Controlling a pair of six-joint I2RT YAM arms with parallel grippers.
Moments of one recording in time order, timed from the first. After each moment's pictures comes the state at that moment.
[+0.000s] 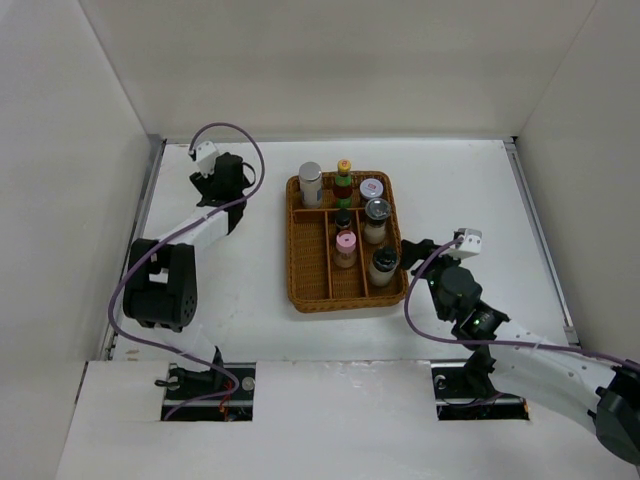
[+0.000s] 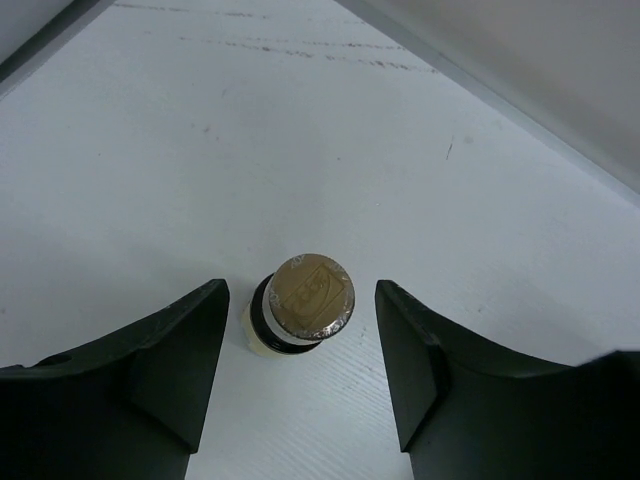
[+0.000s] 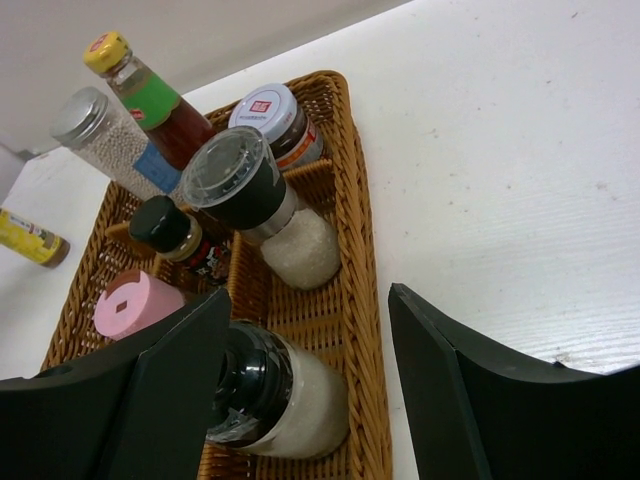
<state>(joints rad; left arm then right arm) -0.18 1.67 1.07 0.15 -0.60 -0.53 0.76 0.79 0.28 0.41 0.68 0.49</state>
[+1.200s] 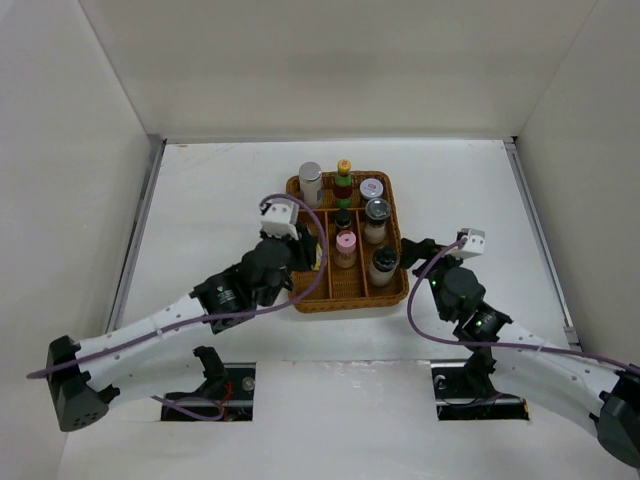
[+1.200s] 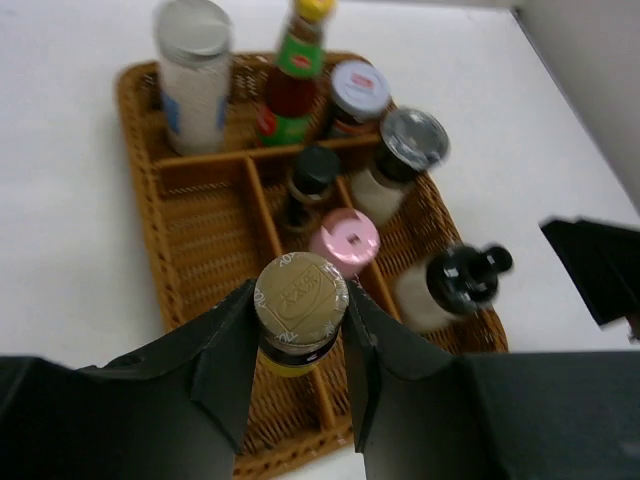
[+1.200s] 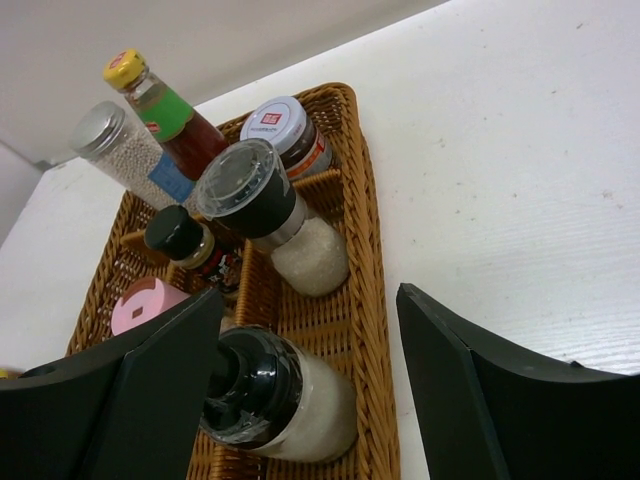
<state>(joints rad) -0.98 0.93 0.80 -0.13 -0.62 -0.46 0.76 0.76 0.28 0.41 0.67 0.49</state>
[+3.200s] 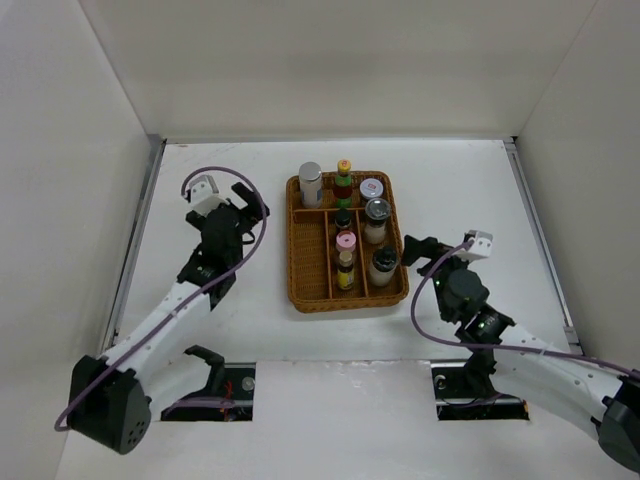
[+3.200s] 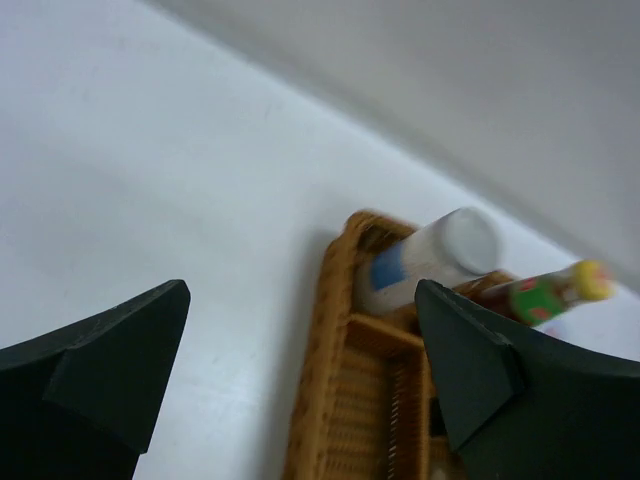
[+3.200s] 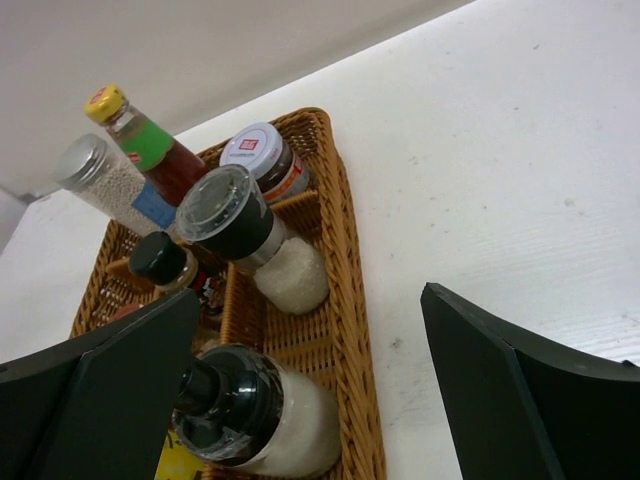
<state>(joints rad) -0.44 0.98 0.65 0.18 -0.57 -0.60 0.75 0.72 0.27 0.41 0.73 0.48</state>
